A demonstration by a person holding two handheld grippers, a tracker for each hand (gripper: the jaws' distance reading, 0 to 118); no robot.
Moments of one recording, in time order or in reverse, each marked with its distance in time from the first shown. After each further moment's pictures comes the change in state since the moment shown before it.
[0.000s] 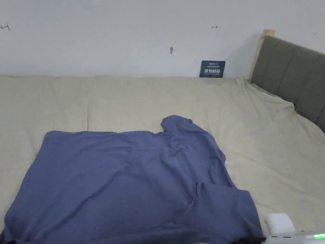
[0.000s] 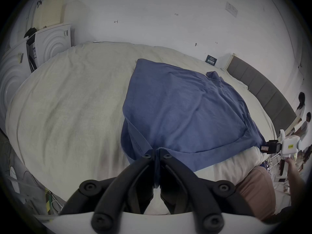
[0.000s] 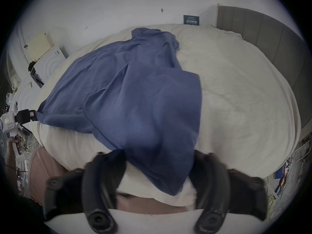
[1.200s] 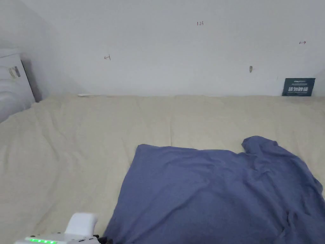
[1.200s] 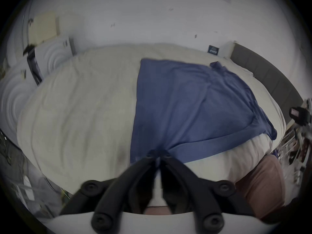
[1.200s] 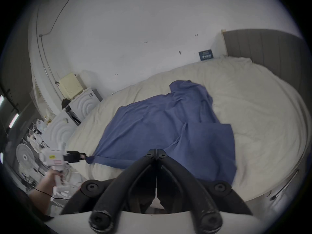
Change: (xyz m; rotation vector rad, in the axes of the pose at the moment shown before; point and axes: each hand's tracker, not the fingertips) left arm -0.023 -0.005 -0.009 -0.069 0.083 -0.054; right arm -0.060 0.018 0.105 0.355 0.328 -0.146
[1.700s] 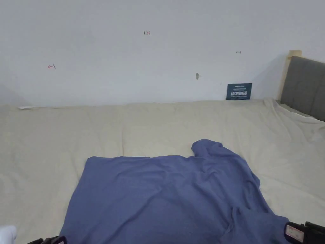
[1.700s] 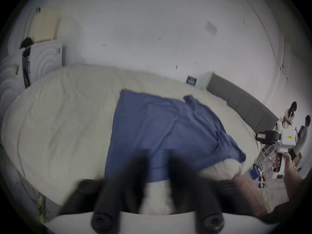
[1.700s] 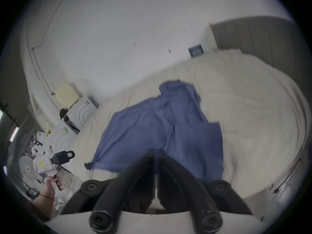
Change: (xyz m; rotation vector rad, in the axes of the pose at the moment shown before) left arm 0.031 0.008 0.072 0.376 -0.208 0.018; right arm 0.017 0.009 0.023 0.074 -0.057 -0.031
